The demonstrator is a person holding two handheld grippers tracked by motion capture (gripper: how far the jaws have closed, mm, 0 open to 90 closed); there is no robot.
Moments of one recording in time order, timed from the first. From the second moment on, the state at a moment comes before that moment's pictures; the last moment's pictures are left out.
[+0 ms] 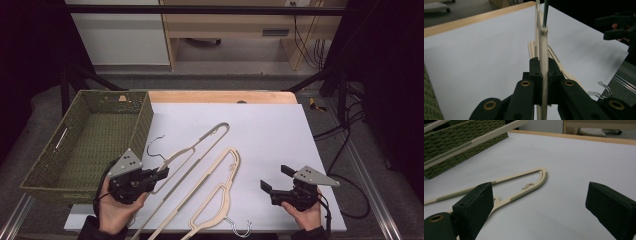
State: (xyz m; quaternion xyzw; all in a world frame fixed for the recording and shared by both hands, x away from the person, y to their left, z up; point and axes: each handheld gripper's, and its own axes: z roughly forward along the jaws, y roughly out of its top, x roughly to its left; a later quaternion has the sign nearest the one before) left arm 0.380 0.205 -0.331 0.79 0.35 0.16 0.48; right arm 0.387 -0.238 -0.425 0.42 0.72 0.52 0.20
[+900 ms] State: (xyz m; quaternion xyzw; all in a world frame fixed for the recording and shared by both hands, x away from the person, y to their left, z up) left arm 0.435 0.290 -0.233 0.78 0.34 0.21 0.48; right arm 0.391 -0.241 -0.424 0.42 0.71 0.51 0.22
